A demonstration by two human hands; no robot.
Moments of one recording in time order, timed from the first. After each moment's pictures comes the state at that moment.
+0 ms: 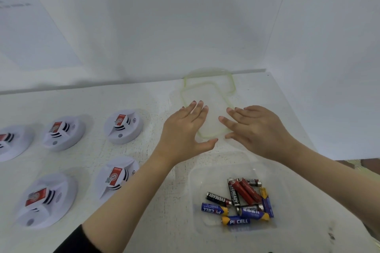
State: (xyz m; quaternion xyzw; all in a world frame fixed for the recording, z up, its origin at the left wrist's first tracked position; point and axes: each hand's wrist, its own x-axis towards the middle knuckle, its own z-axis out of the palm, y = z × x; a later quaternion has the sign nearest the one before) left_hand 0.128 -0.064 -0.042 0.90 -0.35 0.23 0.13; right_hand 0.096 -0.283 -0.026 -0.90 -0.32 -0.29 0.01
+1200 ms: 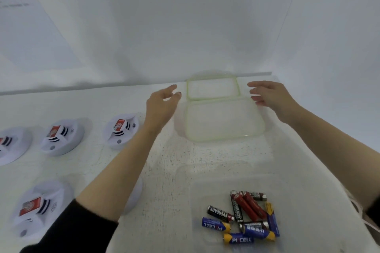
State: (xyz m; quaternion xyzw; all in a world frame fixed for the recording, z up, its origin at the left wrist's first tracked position) left_hand 0.194 -0.047 -0.003 0.83 0.05 0.00 0.55; right_hand 0.179 -0.317 -0.003 -0.78 0.15 -0.01 0.60
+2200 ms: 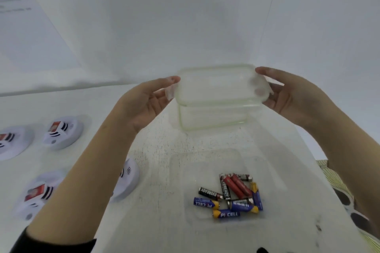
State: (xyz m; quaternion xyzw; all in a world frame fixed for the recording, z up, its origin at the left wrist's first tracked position) left_hand 0.128 -0.037 0.072 0.55 0.02 -0.18 0.82; right_hand 0.083 -0.316 0.064 -0.53 0.09 0.02 0.84
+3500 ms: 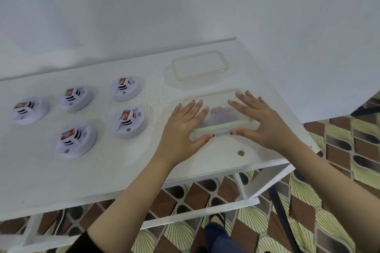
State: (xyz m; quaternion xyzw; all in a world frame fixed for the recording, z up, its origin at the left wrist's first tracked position) left_hand -0.040 -0.036 -0.050 0.88 -0.38 0.14 0.26; right_hand -0.095 -0.273 -0.040 -0.93 -0.10 -0.13 0.32
